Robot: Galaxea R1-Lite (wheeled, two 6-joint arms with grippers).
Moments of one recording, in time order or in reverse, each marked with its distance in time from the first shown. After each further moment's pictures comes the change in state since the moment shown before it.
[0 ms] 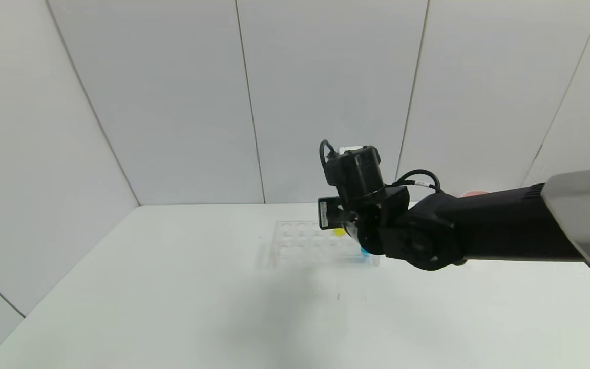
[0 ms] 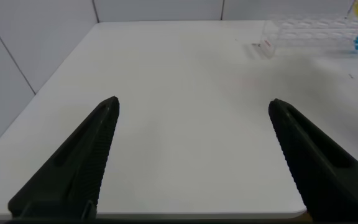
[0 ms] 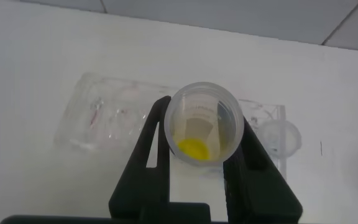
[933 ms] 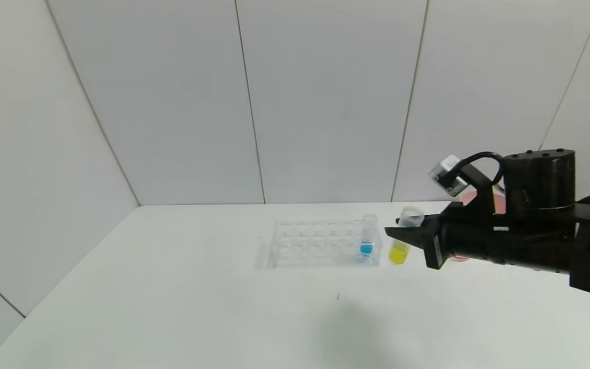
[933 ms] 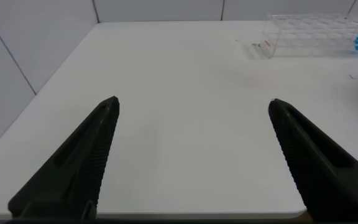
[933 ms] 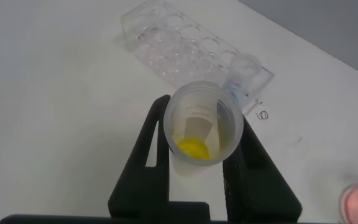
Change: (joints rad) left arm 0.000 0.000 0.000 0.000 0.000 0.000; right arm -0.360 -0.447 0.664 -0.275 0.854 -0.395
